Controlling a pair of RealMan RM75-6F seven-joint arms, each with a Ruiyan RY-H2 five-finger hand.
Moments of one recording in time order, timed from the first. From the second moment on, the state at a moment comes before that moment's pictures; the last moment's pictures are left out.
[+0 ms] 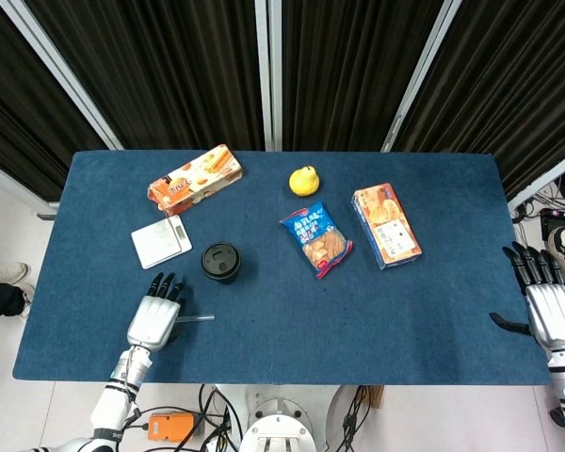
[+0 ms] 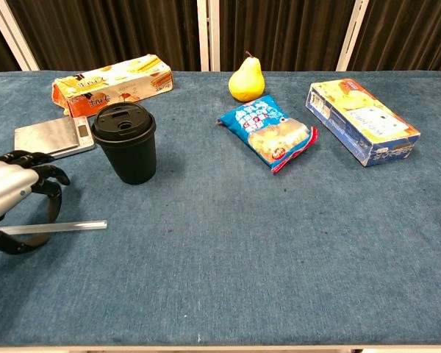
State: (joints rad) left arm -0.28 -1.62 -0.03 -1.60 1.32 1.20 0.73; right arm 0.14 -1.06 0.07 -1.57 -1.50 1.41 0.06
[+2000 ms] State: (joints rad) left arm -0.48 -1.71 -0.35 -1.63 1.27 1.24 -0.59; right arm 0.16 -1.13 0.02 -1.54 -1.46 1.29 0.00
